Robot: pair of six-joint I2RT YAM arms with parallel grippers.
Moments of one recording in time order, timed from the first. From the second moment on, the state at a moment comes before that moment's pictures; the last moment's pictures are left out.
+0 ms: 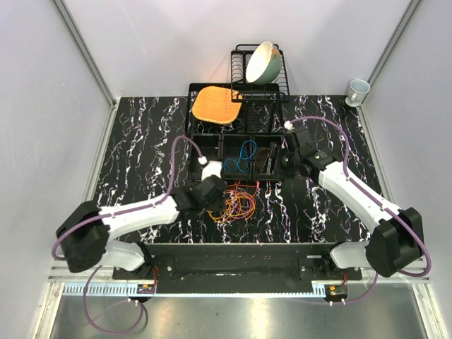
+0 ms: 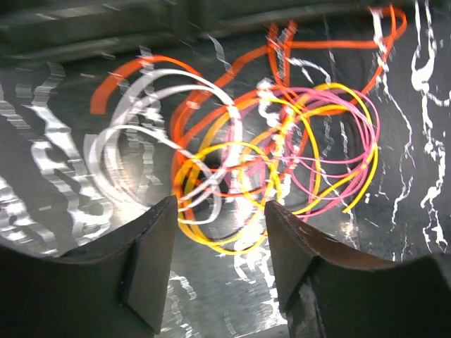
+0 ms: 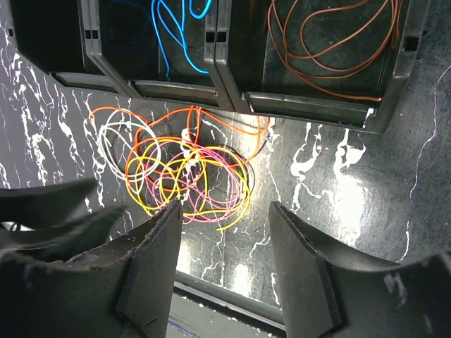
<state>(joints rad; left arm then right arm) -0.95 1.29 0.75 -0.34 -0.38 -0.66 0.48 1.34 1.06 -0.58 -0.12 0.58</state>
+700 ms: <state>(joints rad) -1.03 1.59 0.85 -0.27 -0.36 -0.72 0.48 1.34 1.06 -0.57 -0.12 0.57</state>
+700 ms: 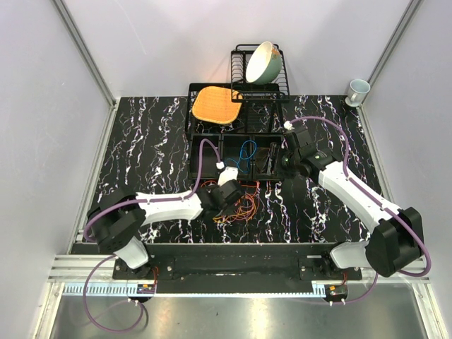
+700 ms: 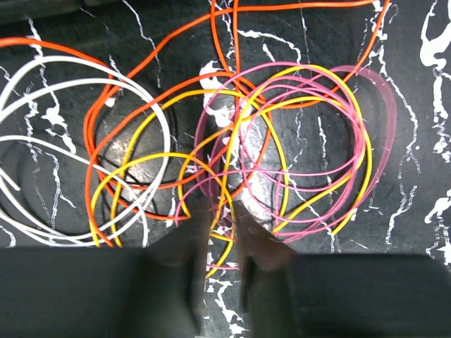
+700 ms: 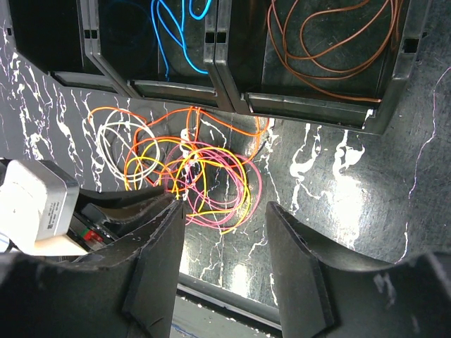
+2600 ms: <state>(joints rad) -1.00 0.87 0.90 -0.58 -0.42 -0.60 0.72 1.41 0.90 -0.13 -0.48 0.58</state>
